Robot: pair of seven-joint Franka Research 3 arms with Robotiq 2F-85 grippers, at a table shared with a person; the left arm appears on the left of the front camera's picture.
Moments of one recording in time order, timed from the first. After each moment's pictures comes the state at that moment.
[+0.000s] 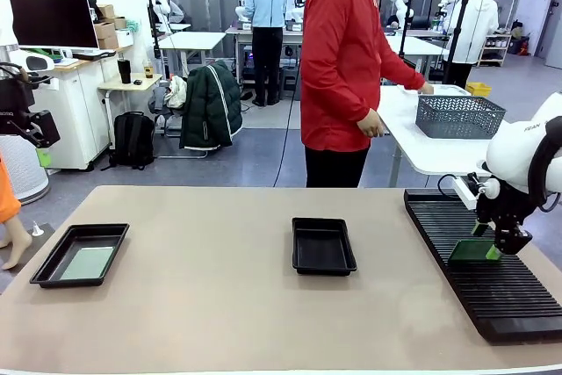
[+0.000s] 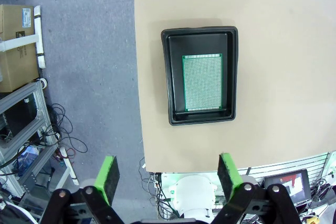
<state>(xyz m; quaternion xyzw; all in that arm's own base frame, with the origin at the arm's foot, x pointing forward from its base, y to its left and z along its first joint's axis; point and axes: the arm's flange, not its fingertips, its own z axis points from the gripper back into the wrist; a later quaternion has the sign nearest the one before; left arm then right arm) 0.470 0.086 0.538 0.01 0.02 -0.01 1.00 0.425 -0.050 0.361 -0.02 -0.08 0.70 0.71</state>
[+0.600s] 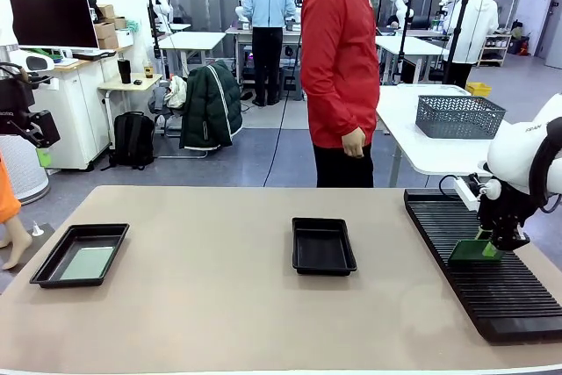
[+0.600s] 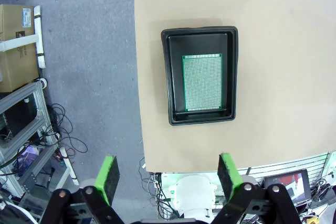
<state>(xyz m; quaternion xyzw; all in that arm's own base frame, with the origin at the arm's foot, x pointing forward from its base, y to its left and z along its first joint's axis) 0.470 0.086 0.538 0.01 0.02 -0.01 1.00 0.424 -0.052 0.360 -0.02 -0.08 0.70 0.71</state>
